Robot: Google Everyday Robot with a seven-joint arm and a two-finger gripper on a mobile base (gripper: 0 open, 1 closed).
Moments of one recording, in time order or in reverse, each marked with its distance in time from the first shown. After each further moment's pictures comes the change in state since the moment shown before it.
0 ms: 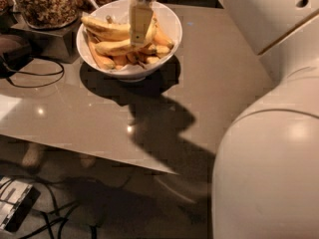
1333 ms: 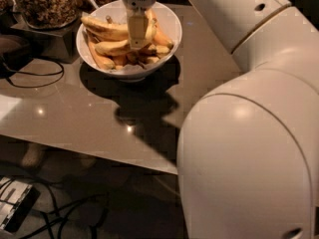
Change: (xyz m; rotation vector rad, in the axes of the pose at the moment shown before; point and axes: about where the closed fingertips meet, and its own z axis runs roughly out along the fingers) arm 0.001 -0.018 0.040 -0.037 0.075 -0.057
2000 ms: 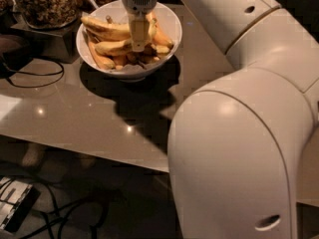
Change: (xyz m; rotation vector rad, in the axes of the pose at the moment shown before) arm 0.007 -0.008 0.015 -0.011 0.026 -0.018
